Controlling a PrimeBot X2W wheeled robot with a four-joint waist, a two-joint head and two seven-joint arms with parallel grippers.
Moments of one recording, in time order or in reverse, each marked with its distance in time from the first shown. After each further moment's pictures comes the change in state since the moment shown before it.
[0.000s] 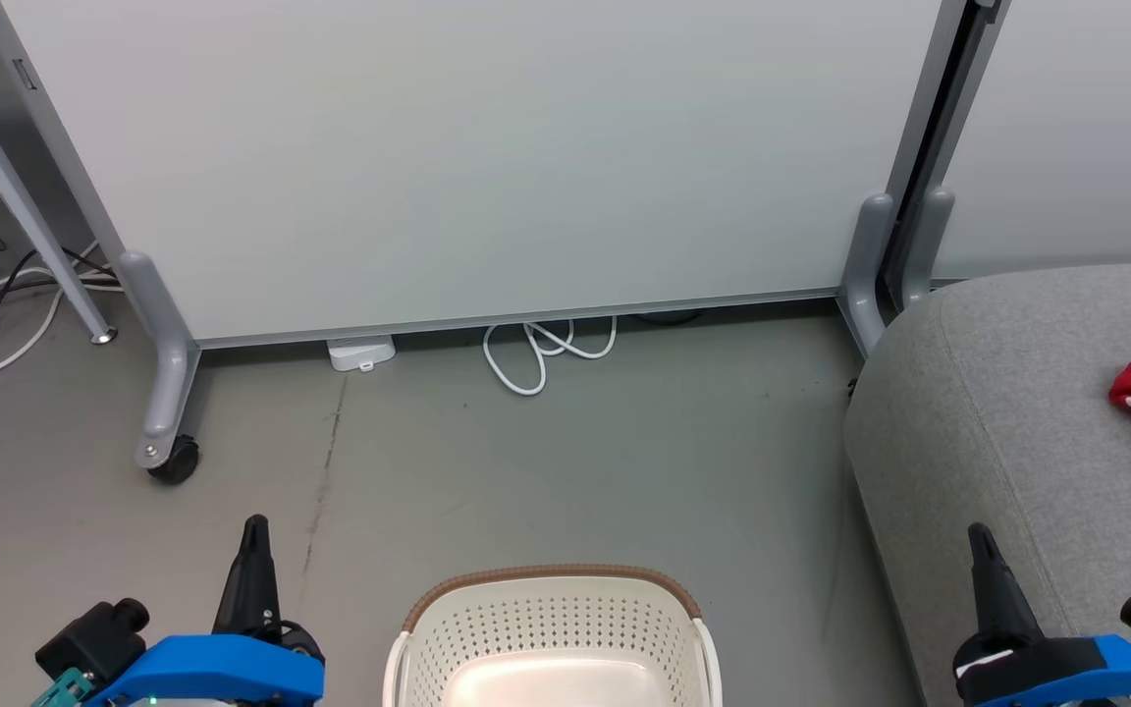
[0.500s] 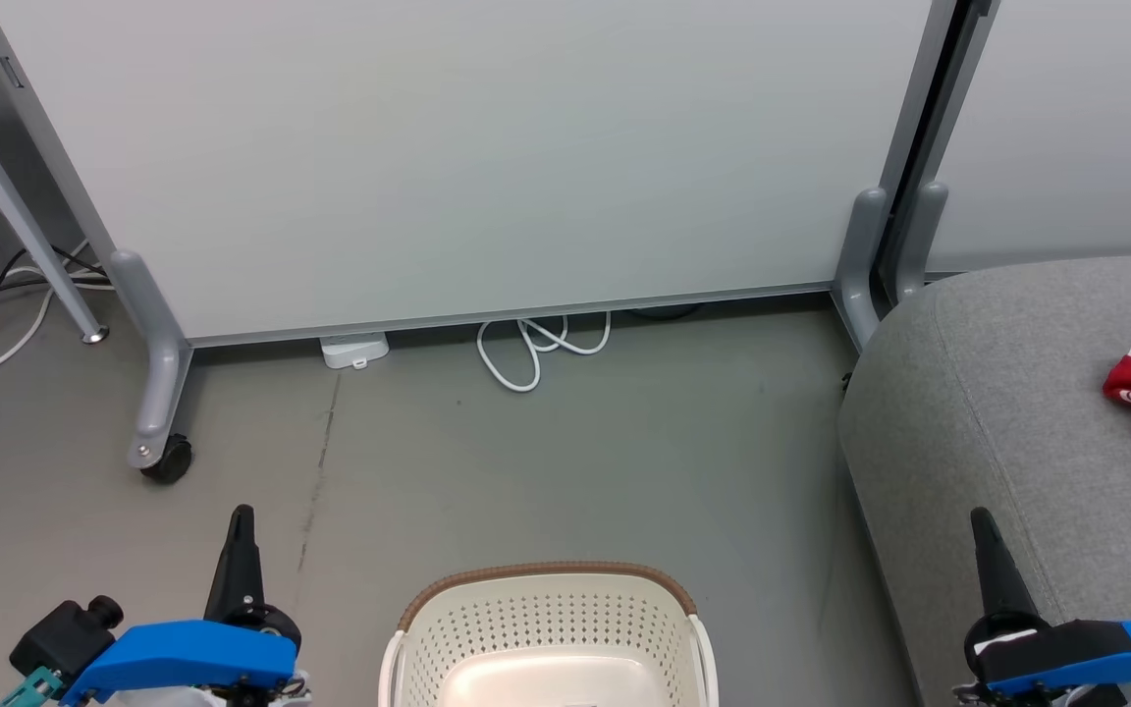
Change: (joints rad) left arm -0.020 0.000 0.028 -0.007 -0.194 -0.001 0.048; right arm -0.021 0.001 -0.008 -0.012 0.192 0.000 0.048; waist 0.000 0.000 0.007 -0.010
